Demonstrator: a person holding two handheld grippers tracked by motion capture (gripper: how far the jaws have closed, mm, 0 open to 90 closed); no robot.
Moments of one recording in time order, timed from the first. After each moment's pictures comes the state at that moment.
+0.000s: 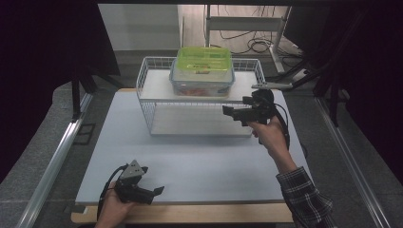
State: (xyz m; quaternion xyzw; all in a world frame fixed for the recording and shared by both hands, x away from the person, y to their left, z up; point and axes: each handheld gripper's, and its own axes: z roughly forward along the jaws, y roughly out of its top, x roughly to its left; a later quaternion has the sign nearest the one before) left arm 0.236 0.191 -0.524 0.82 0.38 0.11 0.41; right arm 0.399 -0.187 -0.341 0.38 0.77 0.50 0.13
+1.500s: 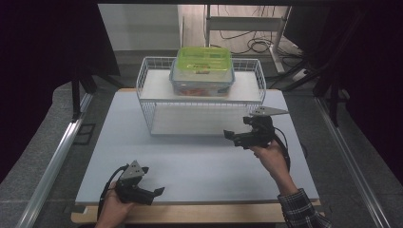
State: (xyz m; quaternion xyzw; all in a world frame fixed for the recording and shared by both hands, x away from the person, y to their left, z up) left arm 0.236 0.190 -0.525 0.82 0.37 0.11 0.42; right arm 0.365 -0.197 -0.393 0.36 0.79 0.48 0.14
